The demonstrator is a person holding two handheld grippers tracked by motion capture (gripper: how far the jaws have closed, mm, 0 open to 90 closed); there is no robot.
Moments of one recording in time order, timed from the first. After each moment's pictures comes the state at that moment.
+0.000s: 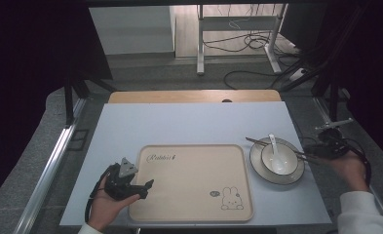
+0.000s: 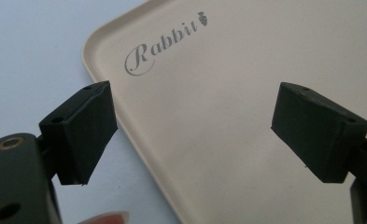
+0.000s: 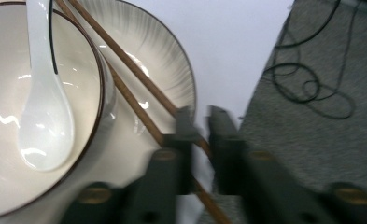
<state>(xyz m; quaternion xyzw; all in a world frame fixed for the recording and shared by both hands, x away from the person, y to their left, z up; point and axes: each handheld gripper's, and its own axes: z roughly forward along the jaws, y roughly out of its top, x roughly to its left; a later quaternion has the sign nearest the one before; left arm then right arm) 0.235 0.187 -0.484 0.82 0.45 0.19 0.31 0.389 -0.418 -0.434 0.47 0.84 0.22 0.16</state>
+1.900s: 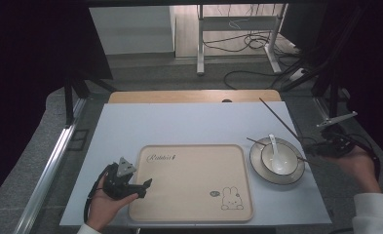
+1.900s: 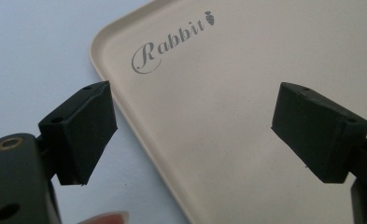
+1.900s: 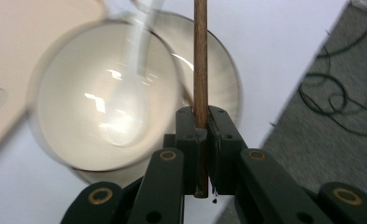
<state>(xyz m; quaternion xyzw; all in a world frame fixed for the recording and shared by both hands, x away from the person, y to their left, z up) 0.236 0.191 -0.484 0.81 0.45 0.19 0.31 0.369 -0.399 -0.394 0.42 0.87 0.25 0.11</state>
